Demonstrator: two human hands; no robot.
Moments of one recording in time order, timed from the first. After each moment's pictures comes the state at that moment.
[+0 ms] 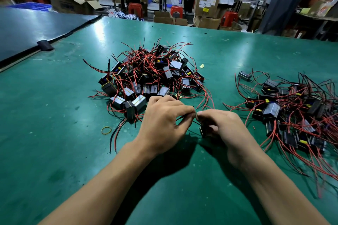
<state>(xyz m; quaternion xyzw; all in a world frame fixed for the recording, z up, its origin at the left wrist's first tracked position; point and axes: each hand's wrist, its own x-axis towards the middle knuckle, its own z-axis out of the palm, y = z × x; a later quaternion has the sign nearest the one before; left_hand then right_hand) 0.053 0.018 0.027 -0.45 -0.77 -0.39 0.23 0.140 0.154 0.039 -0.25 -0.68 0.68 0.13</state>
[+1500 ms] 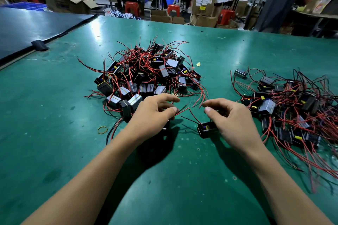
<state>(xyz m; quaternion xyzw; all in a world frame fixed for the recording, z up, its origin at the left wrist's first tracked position) 0.034 0.009 0.031 -0.29 -0.77 -0.55 -0.13 0.148 0.182 0.038 -0.19 -0.85 0.42 0.26</state>
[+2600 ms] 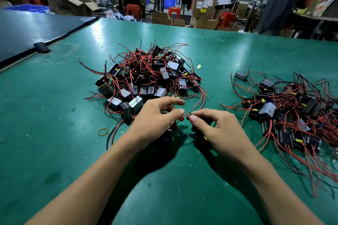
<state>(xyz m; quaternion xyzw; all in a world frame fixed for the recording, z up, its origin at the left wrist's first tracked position) 0.037 0.014 0.026 -0.28 -0.71 -0.62 -0.17 0.148 0.167 0.036 -0.10 -0.88 0.42 0.18</state>
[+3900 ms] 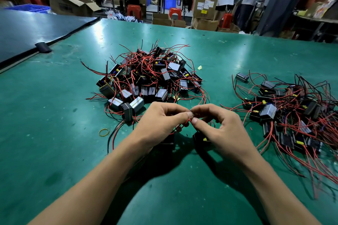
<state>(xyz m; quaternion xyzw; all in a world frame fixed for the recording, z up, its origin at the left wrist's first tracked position) 0.047 0.016 0.033 -0.29 -0.68 -0.65 -0.21 0.151 0.164 0.040 -0.06 -0.86 0.46 0.23</state>
